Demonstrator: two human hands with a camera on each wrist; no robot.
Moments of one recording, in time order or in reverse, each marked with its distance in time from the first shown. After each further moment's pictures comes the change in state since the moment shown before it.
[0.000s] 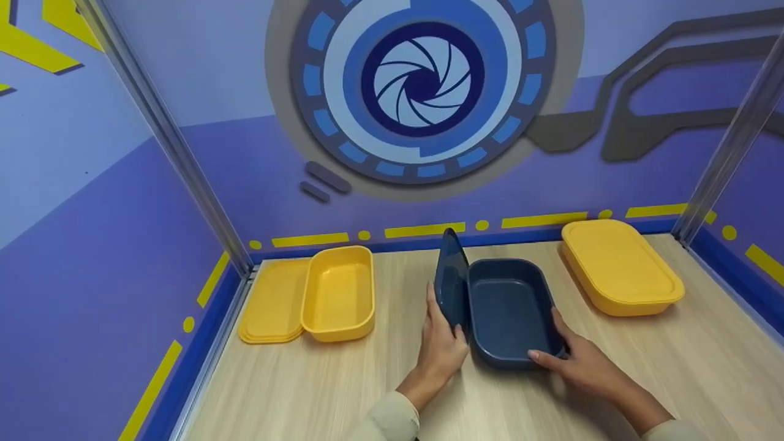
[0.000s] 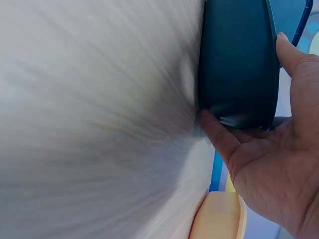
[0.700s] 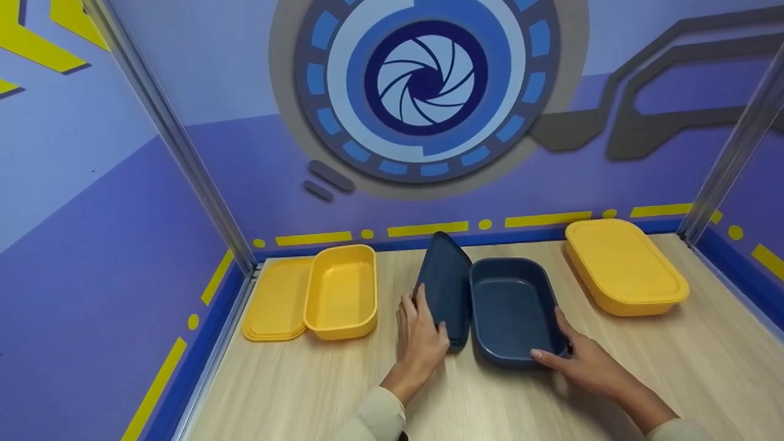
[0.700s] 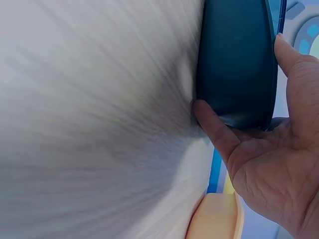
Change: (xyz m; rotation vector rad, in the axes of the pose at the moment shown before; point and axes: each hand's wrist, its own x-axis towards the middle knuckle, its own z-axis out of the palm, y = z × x) left_hand 0.010 -0.016 -0.025 0.403 0.071 -0.043; right_hand 0.000 -0.001 -0.002 -0.009 -0.017 -0.008
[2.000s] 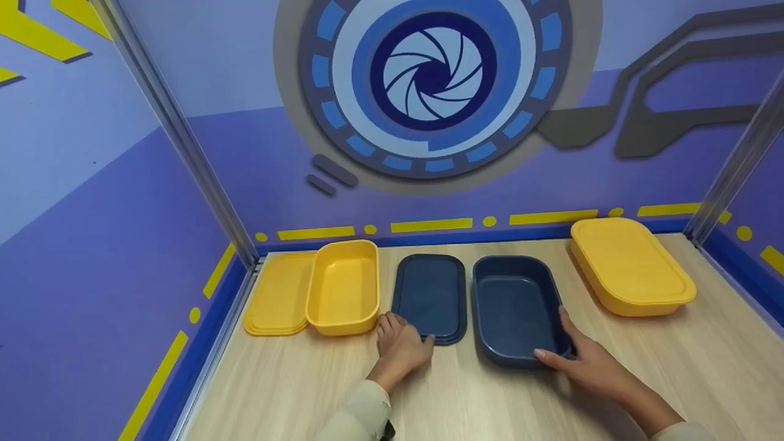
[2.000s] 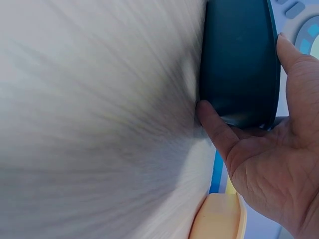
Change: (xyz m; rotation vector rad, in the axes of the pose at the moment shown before) left_hand 0.002 -0.048 -0.005 0.214 -0.382 -0.194; right_hand -0.003 0.001 0.003 0.016 -0.001 -0.014
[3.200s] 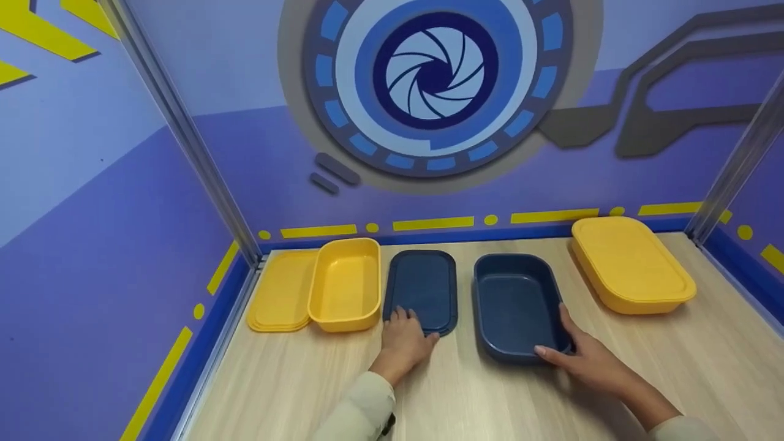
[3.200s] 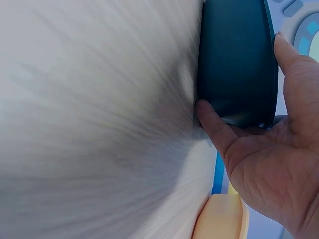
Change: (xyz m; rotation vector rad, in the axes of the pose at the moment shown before) left_hand 0.002 0.002 -0.014 0.200 -0.111 0.096; right_hand 0.000 -0.001 0.001 0.050 -0.014 -0.038
